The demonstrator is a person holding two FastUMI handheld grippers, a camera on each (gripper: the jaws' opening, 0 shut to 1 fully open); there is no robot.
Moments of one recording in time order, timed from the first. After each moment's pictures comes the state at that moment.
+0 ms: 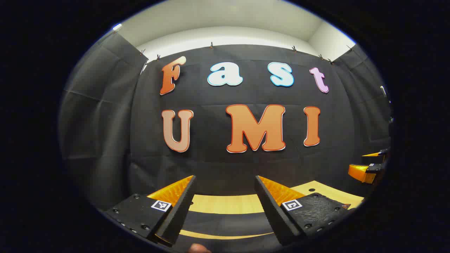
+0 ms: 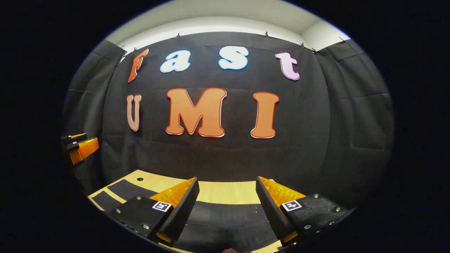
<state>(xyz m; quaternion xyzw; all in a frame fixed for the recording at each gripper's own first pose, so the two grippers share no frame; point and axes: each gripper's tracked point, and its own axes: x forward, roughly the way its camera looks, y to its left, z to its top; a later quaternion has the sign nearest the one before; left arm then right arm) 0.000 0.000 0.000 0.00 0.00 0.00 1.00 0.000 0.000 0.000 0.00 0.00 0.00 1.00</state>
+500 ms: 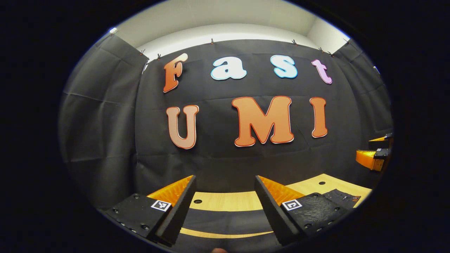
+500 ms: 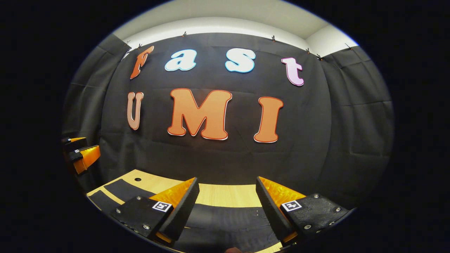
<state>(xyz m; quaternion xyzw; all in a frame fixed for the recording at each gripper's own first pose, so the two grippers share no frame) 0.012 0.021 -0.022 0.03 0.01 0.02 1.00 0.007 0.022 0.005 -0.02 0.00 -0.01 1.00</state>
